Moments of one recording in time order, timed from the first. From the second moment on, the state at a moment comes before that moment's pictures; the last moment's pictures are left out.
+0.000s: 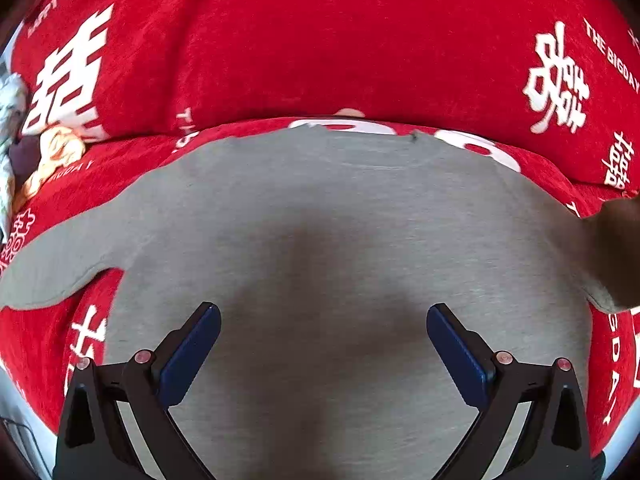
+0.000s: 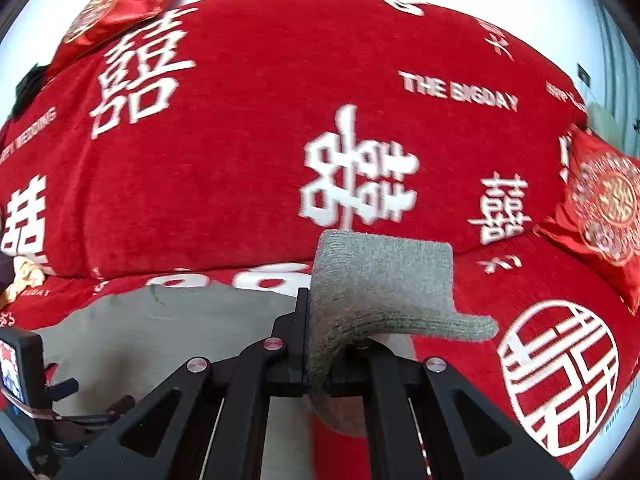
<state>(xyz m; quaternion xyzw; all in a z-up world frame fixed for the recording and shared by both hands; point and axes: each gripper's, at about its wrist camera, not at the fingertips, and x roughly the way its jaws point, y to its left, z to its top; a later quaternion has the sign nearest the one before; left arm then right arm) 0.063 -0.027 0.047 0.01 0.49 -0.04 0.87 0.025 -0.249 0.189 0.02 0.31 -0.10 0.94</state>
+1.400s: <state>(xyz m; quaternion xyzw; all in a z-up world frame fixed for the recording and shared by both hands) 0.043 0.157 0.023 -0.10 0.51 0.05 0.86 0.044 0.024 0.076 -0.10 0.41 0.08 0.90</state>
